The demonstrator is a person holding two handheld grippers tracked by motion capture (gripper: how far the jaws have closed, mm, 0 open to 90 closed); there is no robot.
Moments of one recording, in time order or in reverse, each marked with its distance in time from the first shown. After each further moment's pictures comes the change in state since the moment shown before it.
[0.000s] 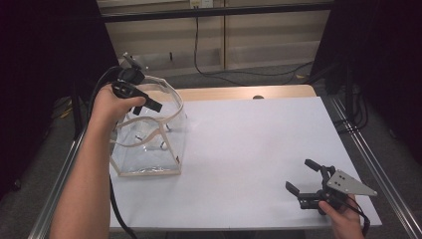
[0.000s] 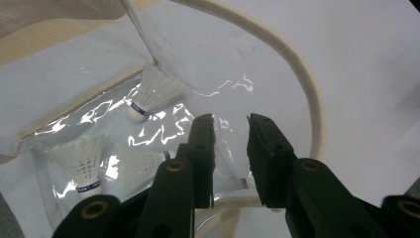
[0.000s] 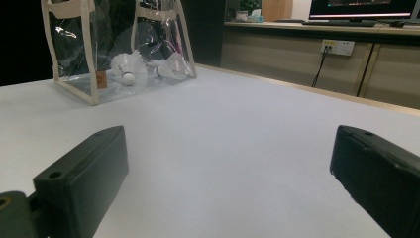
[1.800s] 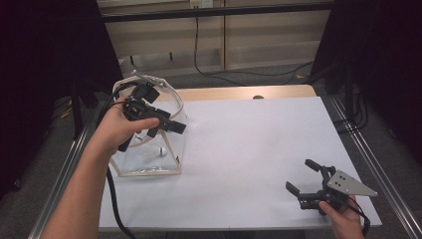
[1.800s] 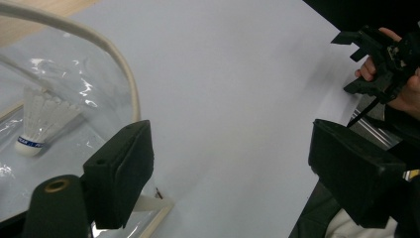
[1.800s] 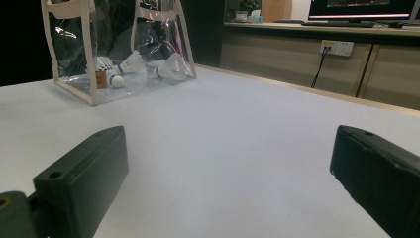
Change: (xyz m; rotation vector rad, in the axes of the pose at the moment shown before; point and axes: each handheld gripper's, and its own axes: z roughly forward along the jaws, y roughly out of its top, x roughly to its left) left arm -0.067 -0.029 0.002 -0.073 -0.197 0.170; right arm 0.000 0.000 -0.001 0.000 0.000 -0.005
